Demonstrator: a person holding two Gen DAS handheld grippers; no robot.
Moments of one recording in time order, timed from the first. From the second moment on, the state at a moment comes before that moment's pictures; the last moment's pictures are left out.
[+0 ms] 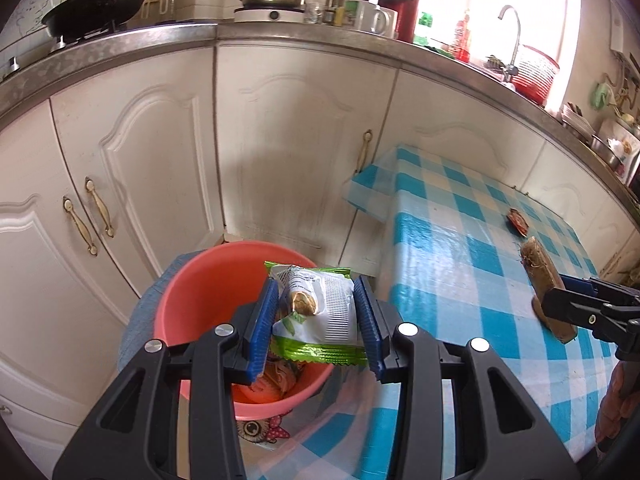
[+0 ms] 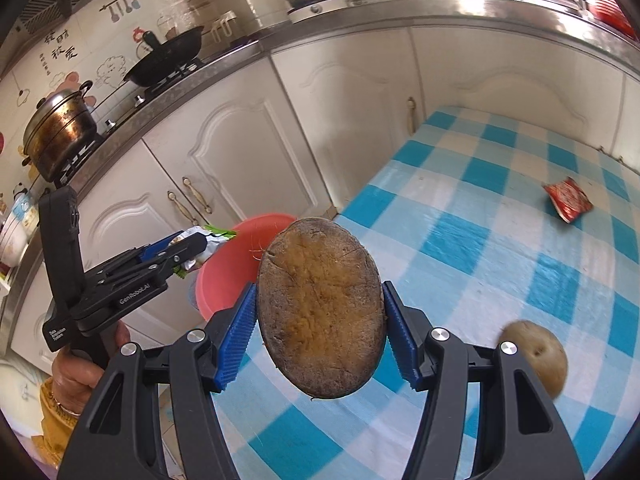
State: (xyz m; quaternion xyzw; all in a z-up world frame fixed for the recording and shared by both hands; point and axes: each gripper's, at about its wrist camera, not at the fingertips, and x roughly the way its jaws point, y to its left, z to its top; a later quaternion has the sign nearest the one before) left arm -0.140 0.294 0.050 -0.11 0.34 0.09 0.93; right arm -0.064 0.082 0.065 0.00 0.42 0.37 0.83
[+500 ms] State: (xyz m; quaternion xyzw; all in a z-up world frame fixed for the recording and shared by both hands) left arm -0.120 0.349 0.023 -0.13 0.37 0.14 0.91; right arm -0.033 0.183 0.055 -0.03 0.43 0.43 0.80
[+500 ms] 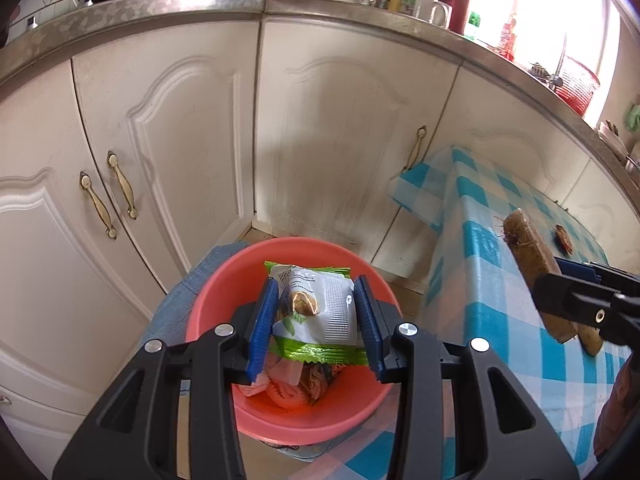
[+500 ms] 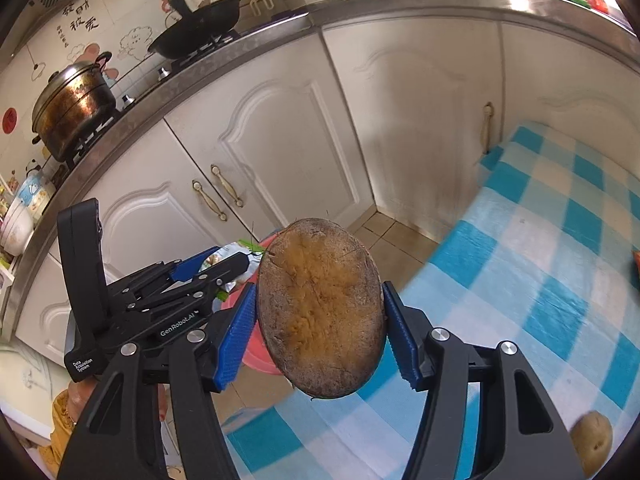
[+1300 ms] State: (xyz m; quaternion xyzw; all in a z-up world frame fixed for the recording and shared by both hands) left arm -0.099 0.391 -0.028 -0.19 0.41 0.16 0.88; right arm -0.020 0.254 0.000 -0.06 0.47 0.44 0.76
